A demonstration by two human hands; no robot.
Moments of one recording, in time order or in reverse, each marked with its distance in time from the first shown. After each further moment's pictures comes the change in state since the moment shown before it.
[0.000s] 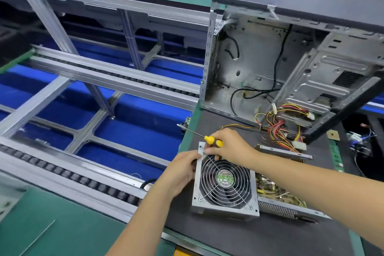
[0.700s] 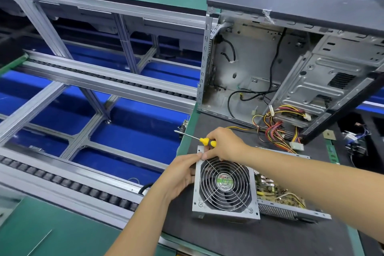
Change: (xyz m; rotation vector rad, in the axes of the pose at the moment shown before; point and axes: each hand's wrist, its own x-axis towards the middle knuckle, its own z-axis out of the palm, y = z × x) left_hand 0.009 0.000 -0.009 -0.068 -0.081 -0.050; right_hand 0.020 -0.004 -0.003 -0.138 -0.028 0.131
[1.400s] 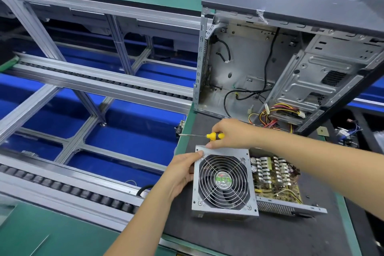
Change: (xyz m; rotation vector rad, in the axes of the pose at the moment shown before) left_hand 0.012 -0.004 0.001 -0.022 0.091 0.006; right_hand -0.009 -0.003 -0.045 -0.300 -0.097 -0.176
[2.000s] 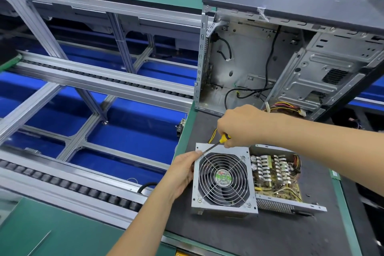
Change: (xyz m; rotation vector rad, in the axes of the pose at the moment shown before) left_hand -0.008 -0.006 0.005 -0.023 -0.007 0.036; right_hand -0.026 -0.028 -0.039 -0.677 -0.064 -0.103
